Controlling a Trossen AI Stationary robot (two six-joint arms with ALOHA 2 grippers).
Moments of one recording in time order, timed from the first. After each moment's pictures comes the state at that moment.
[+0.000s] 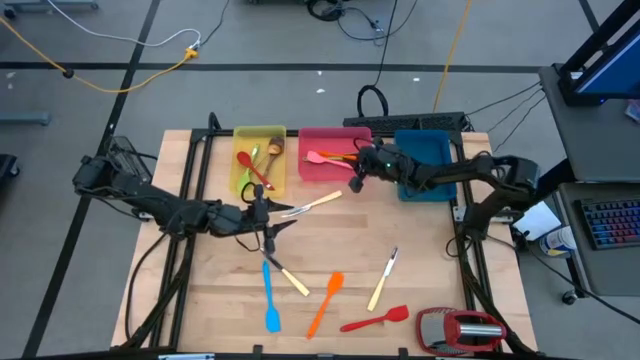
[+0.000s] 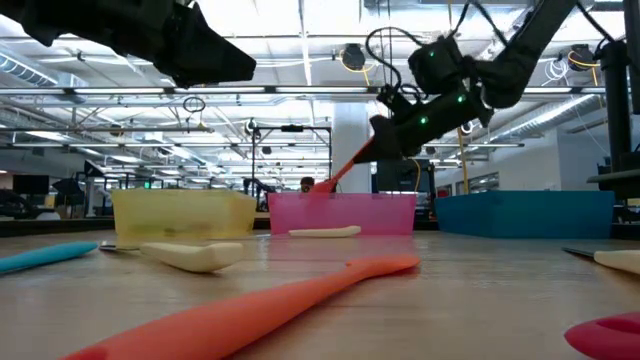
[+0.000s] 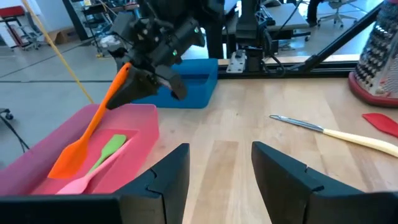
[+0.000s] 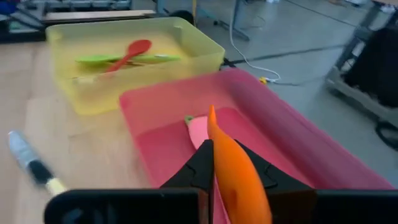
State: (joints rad) left arm -0.25 1.18 0.50 0.45 -0.50 -0.01; right arm -0.42 1.59 0.66 0.62 0.10 -0.07
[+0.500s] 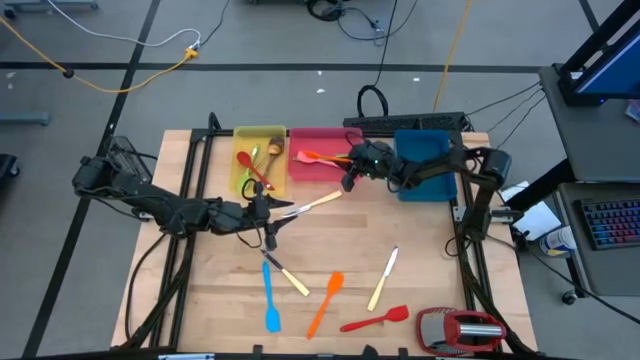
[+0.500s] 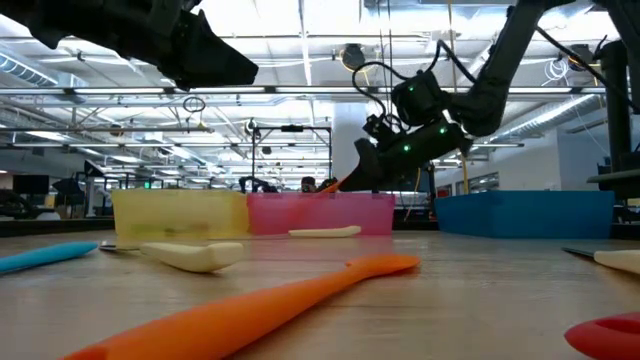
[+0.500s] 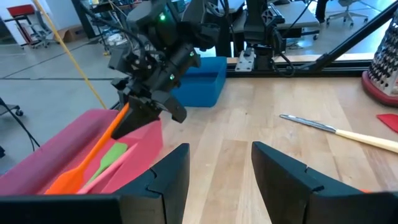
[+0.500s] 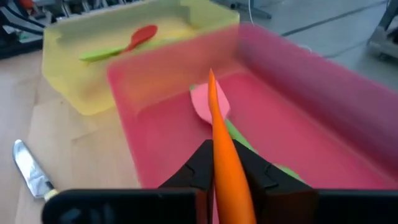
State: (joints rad) left arm -0.23 1.18 0.50 0.45 -0.50 0.00; right arm -0.48 1.82 0.73 0.73 -0.05 0.09
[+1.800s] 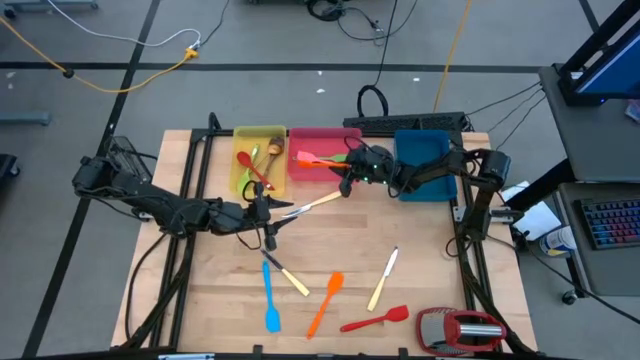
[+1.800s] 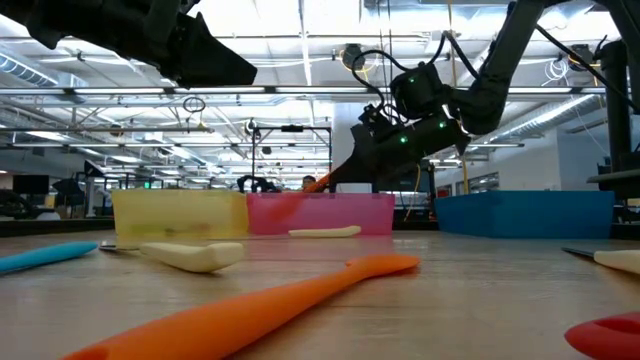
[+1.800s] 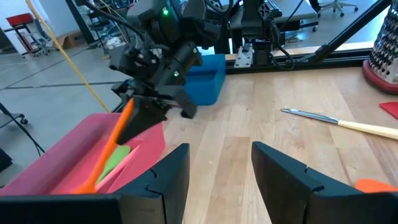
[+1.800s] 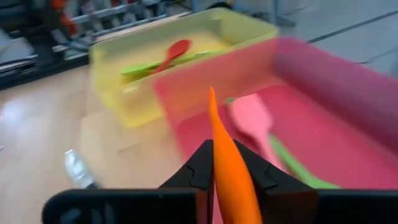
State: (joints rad) left arm -0.23 1.18 0.50 0.44 -0.50 0.05; right arm -0.43 1.82 0.74 0.79 -0.08 0.14
